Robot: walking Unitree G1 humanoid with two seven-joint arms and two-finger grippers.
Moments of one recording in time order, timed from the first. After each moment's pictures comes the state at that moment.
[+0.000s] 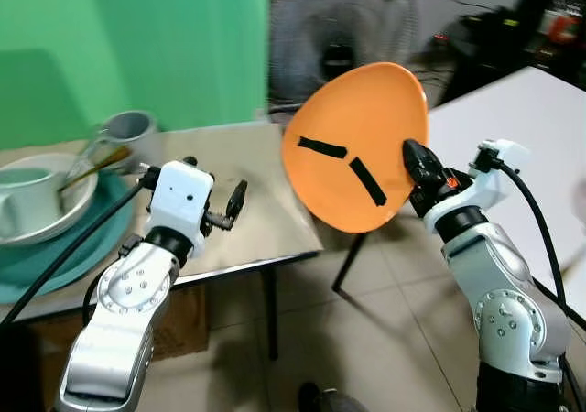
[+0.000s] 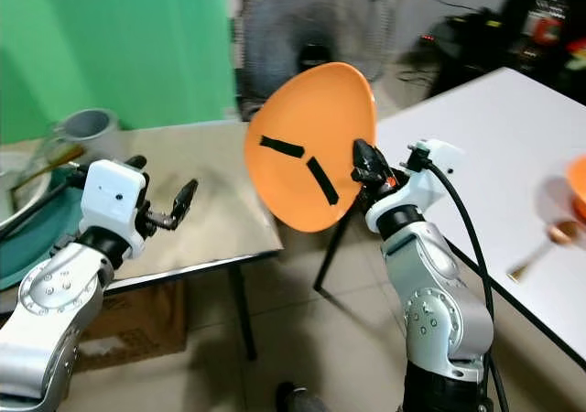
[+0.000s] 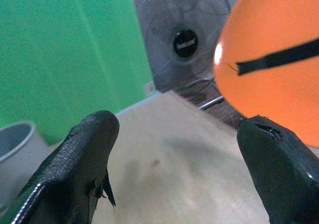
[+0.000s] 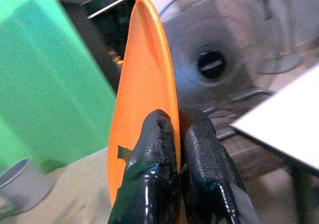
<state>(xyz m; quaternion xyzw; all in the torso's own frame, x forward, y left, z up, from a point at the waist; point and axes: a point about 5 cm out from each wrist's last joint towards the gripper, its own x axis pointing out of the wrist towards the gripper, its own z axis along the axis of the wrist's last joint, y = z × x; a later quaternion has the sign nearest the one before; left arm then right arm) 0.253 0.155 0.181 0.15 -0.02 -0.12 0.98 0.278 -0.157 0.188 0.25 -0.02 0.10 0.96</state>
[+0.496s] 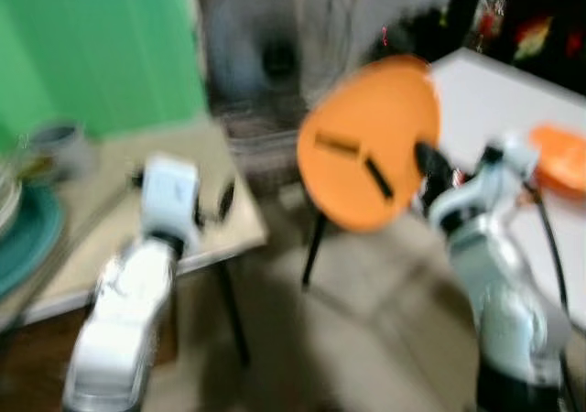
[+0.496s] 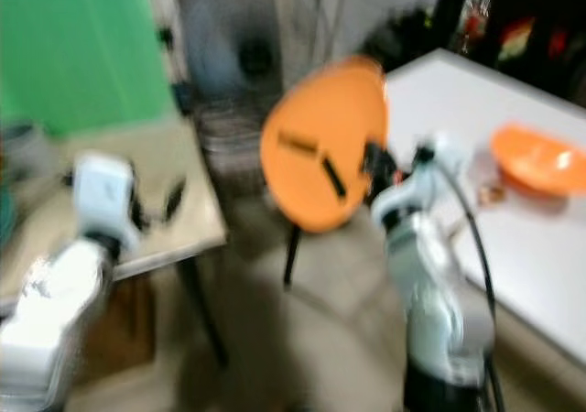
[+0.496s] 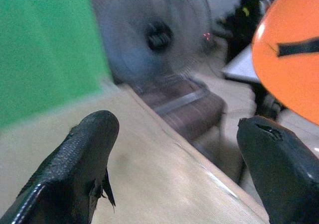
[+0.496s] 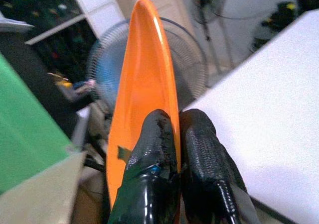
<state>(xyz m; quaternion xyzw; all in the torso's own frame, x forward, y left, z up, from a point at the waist) 0.256 0.158 0.164 0.09 0.03 -0.08 0.99 0.278 -0.161 0.186 0.24 -0.01 0.06 0.97</state>
